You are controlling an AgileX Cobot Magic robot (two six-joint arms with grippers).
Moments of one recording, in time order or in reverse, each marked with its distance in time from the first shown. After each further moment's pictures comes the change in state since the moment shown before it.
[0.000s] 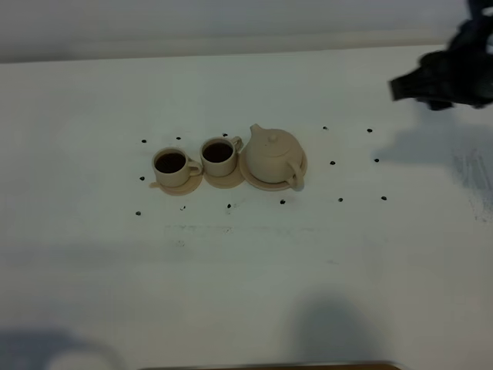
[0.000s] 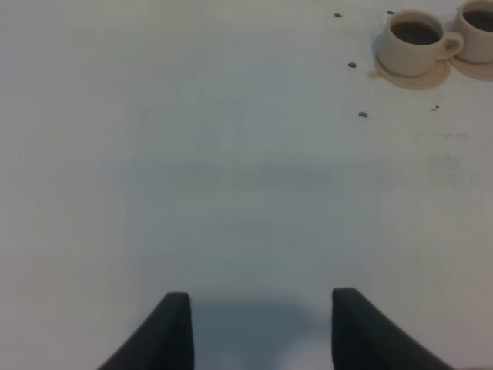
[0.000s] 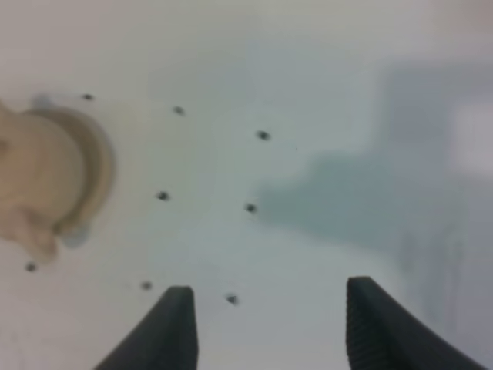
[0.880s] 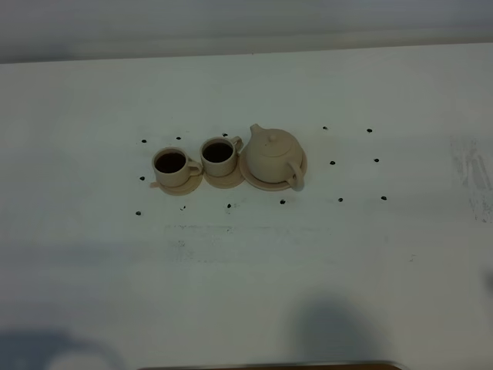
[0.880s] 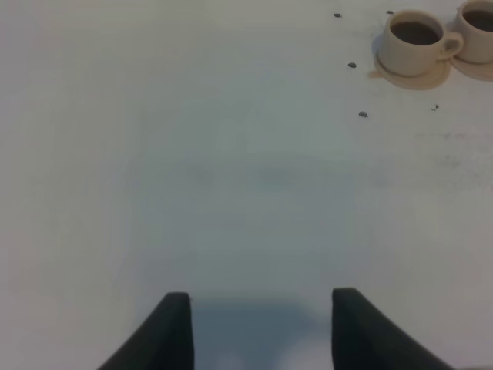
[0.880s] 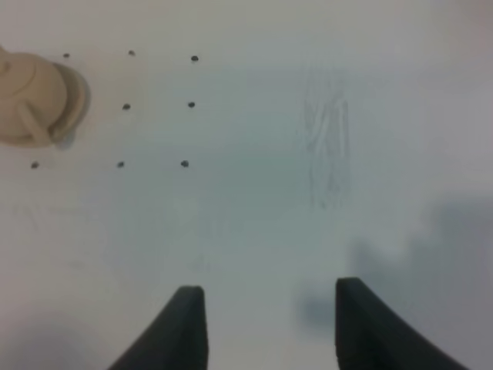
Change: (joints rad) left arm 0.000 0.000 0.000 0.000 0.000 0.000; right arm -0.128 -0.872 0.382 0.073 0.303 -0.029
